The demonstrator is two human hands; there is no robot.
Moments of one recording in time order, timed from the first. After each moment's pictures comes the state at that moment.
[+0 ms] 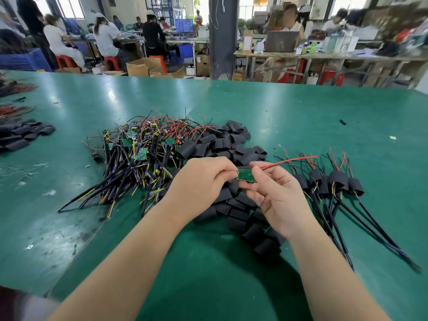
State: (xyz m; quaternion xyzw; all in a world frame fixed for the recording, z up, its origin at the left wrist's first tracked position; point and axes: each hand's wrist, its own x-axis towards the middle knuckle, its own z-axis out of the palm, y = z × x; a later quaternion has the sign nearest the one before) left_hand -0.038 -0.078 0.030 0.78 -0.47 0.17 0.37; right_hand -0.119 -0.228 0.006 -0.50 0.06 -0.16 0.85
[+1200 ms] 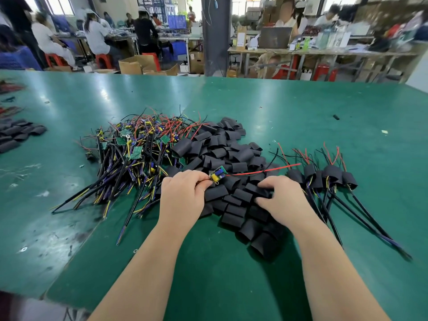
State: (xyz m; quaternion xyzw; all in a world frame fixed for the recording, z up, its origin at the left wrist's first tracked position) left_hand -0.036 -0.073 -0.025 0.87 -0.27 0.22 0.35; right_hand -0.117 -0.265 -0.018 -0.93 0.20 -0.13 0.27
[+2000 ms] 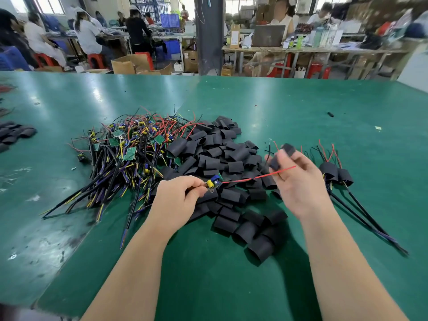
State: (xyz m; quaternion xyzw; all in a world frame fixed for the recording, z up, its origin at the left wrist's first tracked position) left_hand -0.030 -0.059 -0.025 0.86 -0.30 0.09 0.40; right_hand -0.116 -0.277 -0.001 -0.48 0.13 -0.29 0.82
